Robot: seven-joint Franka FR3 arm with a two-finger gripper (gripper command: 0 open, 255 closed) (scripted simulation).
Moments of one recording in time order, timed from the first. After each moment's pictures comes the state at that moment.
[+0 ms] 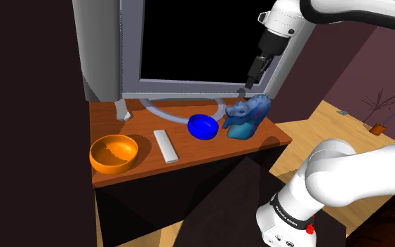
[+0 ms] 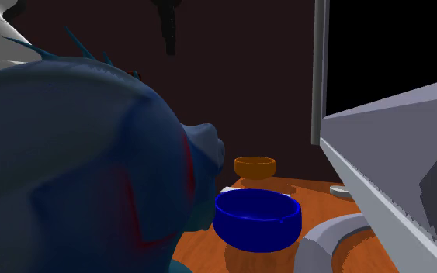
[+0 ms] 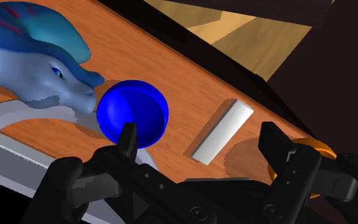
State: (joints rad) arm -0.01 -0.81 -0.01 -2.38 -0.10 1.65 -0.16
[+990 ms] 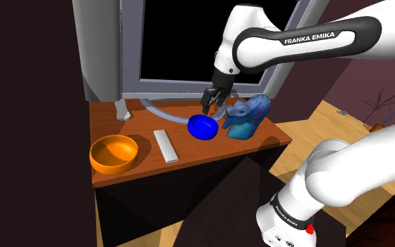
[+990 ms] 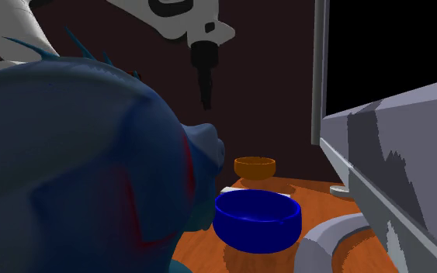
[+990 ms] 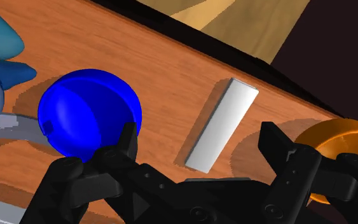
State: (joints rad) arm -0.01 -0.48 0.09 -2.50 -0.03 2.07 0.08
